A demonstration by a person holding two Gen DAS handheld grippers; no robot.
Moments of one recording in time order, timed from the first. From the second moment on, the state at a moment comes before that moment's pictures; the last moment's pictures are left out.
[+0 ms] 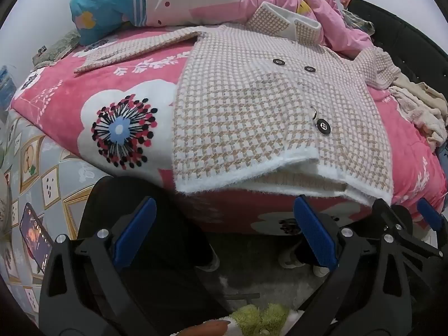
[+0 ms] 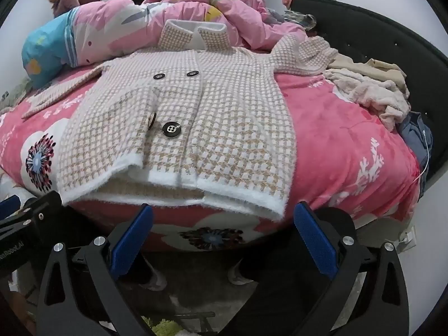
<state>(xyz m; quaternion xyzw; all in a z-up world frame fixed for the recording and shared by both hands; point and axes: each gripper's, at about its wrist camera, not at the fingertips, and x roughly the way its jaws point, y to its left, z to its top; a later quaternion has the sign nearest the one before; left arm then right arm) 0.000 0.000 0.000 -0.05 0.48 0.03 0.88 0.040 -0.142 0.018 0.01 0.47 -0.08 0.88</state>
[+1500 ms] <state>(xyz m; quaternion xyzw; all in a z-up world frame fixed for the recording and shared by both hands) 0.000 0.000 0.000 -0.05 0.48 0.03 0.88 0.039 -0.136 0.028 -0.01 0.46 -0.08 0.88</state>
